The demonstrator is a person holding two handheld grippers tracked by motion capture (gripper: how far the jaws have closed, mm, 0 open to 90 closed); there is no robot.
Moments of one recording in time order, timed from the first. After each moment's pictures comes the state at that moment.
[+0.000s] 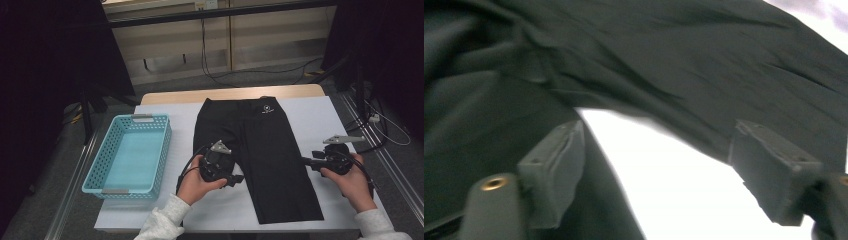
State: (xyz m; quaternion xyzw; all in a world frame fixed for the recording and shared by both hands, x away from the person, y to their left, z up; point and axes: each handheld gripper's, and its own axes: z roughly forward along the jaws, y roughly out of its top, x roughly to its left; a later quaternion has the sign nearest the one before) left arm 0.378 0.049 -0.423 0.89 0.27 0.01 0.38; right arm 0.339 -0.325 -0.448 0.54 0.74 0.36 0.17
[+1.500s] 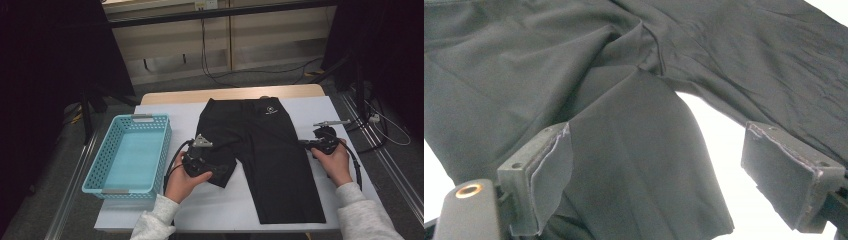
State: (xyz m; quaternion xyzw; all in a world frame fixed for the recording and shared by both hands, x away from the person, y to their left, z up) left arm 0.390 0.084 -0.419 0.86 0.32 0.07 0.39; right arm 0.403 -0.327 -0.463 0.58 0.71 0.37 0.14
